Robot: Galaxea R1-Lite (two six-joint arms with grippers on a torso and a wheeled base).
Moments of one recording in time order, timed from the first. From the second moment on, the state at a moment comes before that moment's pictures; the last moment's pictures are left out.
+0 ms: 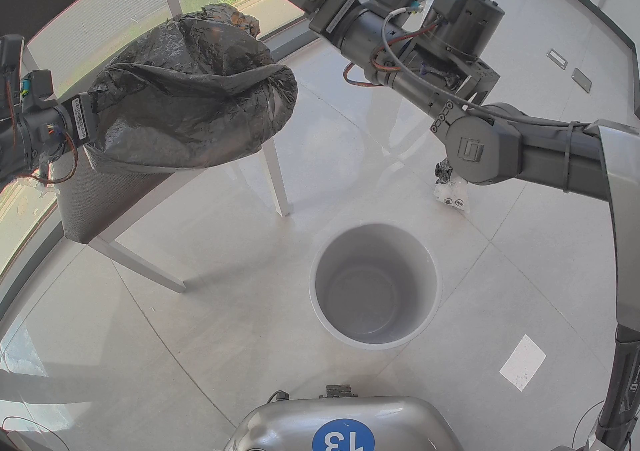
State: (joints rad) left arm -0.15 1.37 -1.21 0.05 0.17 -0.20; right arm 0.66 2.21 -2.00 -0.69 0.27 0.59
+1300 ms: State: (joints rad) left arm -0.16 1.40 -1.27 0.05 0.17 -0.24; right arm 0.61 2.14 -1.60 -0.65 0.27 0.46
